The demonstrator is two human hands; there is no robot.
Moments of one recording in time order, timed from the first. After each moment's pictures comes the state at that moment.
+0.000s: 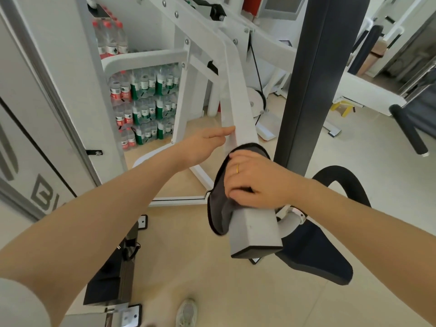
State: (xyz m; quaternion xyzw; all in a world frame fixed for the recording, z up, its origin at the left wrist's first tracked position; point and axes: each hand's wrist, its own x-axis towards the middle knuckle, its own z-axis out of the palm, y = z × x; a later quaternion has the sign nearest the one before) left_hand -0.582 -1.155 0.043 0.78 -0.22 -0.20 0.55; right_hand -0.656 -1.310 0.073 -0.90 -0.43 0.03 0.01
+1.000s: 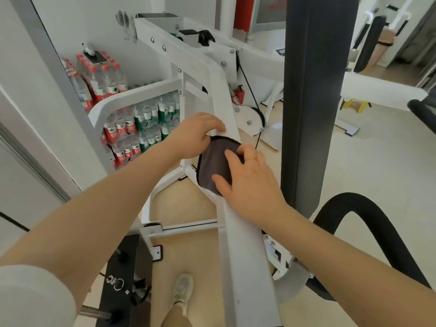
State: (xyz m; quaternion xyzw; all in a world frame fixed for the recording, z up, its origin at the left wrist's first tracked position) left_hand -0.469 -1.181 0.060 0.89 -0.39 0.08 0.22; right_hand -0.617 -1.307 0.070 -0.99 -0.04 -0.06 0.10
